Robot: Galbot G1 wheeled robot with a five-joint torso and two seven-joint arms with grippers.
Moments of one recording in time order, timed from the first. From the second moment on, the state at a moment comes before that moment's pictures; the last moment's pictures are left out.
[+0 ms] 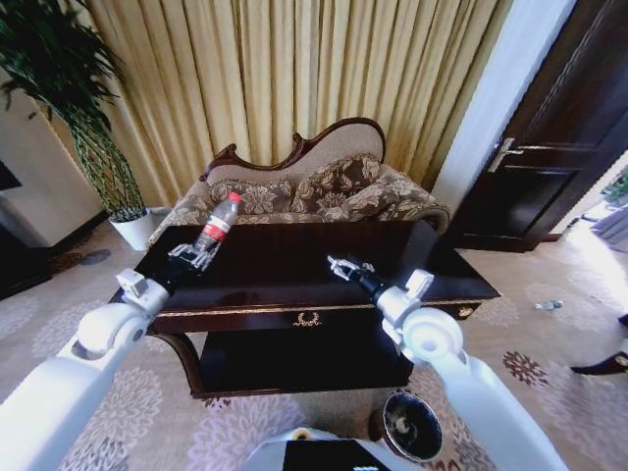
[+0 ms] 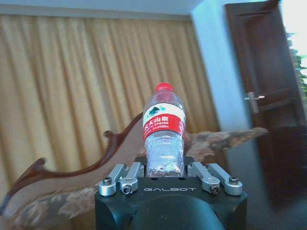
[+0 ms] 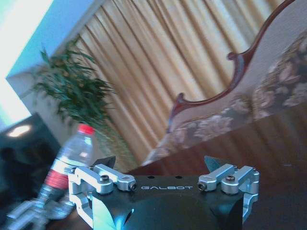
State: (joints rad) left arm 1.27 -0.70 -0.62 -2.05 -0.65 0.08 0.23; right arm -1.06 0.96 0.28 2.29 1.34 -0.36 0.34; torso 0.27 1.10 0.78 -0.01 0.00
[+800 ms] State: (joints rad) left arm 0.94 -0.67 -0.31 -2.08 -0.63 0.09 0.23; right arm -0.97 0.92 0.23 2.28 1.27 -0.36 0.23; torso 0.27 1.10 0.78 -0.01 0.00
